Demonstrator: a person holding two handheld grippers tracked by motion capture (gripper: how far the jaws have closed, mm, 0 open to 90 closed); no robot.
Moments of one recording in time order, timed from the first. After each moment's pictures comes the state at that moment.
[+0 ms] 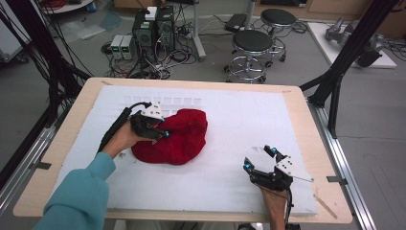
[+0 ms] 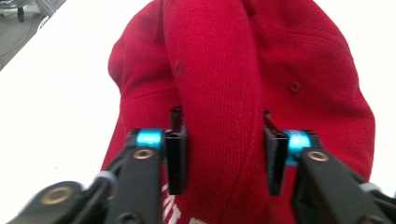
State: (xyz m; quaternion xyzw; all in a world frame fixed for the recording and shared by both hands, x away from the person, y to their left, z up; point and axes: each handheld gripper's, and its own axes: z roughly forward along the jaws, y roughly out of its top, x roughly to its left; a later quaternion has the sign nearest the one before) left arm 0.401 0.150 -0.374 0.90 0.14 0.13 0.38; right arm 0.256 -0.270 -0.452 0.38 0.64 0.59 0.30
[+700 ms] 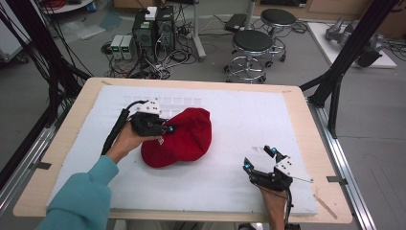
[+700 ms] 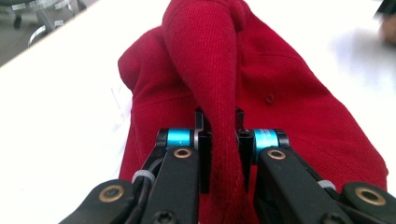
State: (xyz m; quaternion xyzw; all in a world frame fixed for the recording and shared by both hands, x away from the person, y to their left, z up) left arm 0.387 0.147 -0.357 0.85 0.19 0.10 0.48; right arm 0.255 -0.269 -0.452 0.38 0.65 0.59 0.31
